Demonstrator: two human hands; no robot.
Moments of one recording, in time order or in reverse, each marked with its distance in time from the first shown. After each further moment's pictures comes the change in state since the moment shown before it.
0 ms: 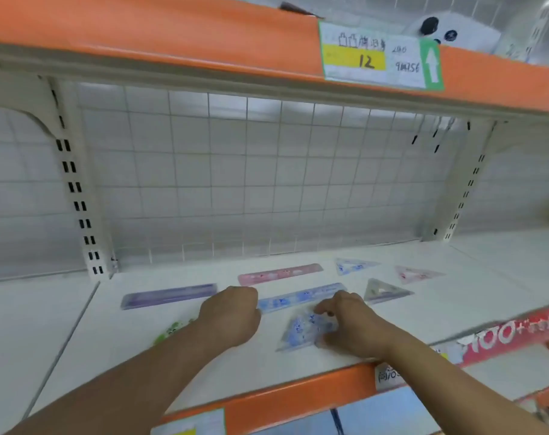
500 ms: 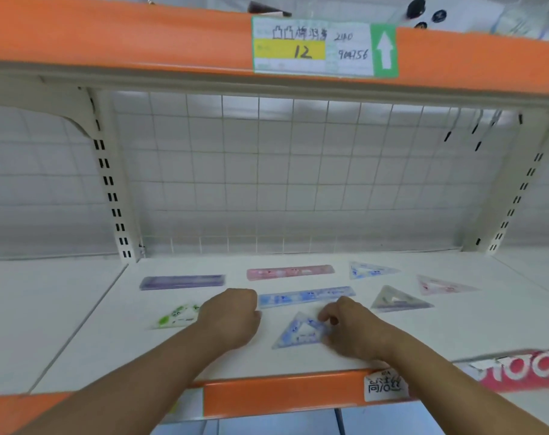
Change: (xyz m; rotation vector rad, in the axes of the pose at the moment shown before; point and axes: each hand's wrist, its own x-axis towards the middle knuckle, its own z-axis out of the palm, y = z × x) left_hand -0.020 0.027 0.004 0.005 0.011 -0.176; right_hand 0.017 0.032 0.005 0.046 -0.055 -0.145
